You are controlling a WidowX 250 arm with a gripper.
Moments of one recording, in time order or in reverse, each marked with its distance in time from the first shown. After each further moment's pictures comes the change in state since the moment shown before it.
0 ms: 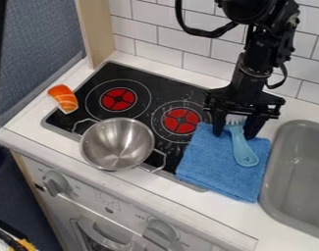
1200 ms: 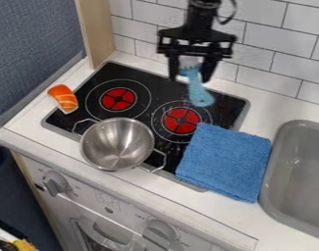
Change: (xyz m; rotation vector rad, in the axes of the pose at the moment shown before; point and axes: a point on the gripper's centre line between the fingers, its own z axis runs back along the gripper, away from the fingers) arm 0.055 0.080 0.047 0.014 -0.007 0.071
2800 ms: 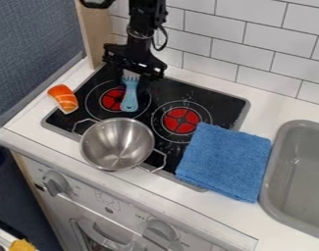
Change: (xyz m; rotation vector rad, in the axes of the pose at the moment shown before) arm 0.049 0.081 -0.068 0.134 -0.067 -0.260
